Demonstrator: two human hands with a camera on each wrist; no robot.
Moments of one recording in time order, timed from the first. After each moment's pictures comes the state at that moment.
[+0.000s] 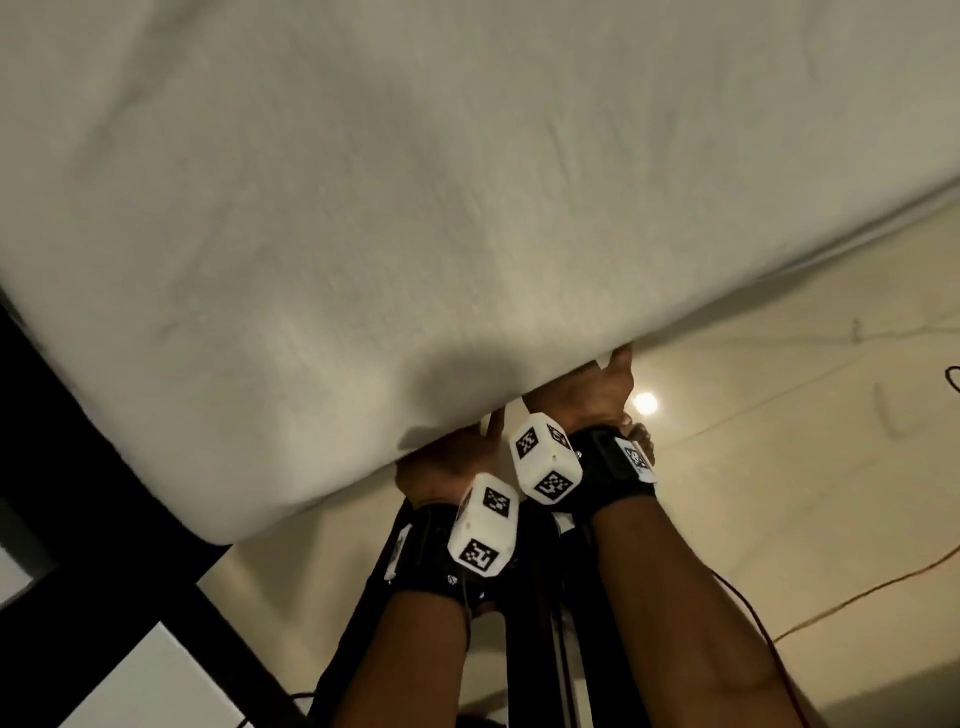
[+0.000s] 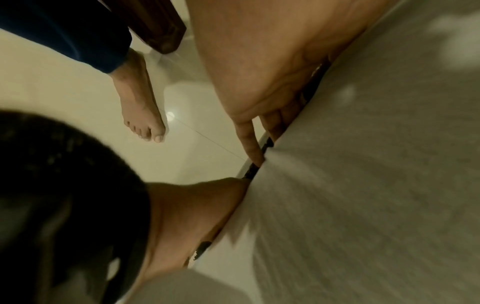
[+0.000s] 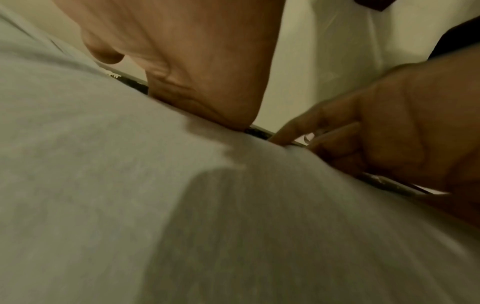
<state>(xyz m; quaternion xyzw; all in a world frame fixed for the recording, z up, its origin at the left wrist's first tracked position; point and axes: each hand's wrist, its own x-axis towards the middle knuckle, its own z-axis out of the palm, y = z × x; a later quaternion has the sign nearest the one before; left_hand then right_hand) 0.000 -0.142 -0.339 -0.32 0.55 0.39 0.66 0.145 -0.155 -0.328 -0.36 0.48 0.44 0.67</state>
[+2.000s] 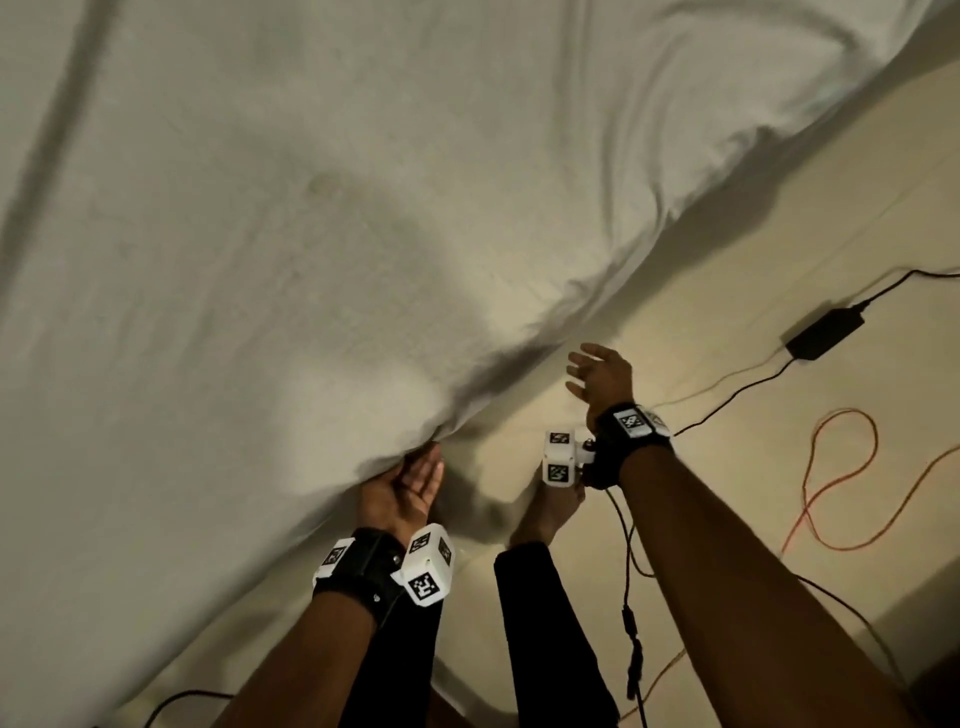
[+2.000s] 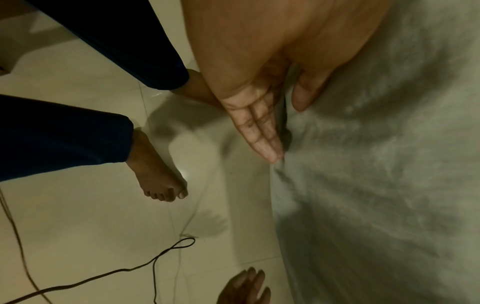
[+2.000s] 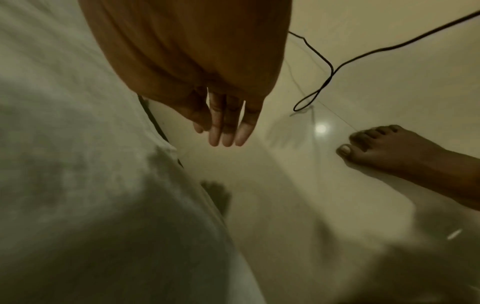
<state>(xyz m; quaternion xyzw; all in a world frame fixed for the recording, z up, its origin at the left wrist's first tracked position) 0.318 -0.185 -0.317 -0.09 0.69 0.12 0.71 0.589 -0.300 -0.360 -0.69 0.33 0.41 0.50</state>
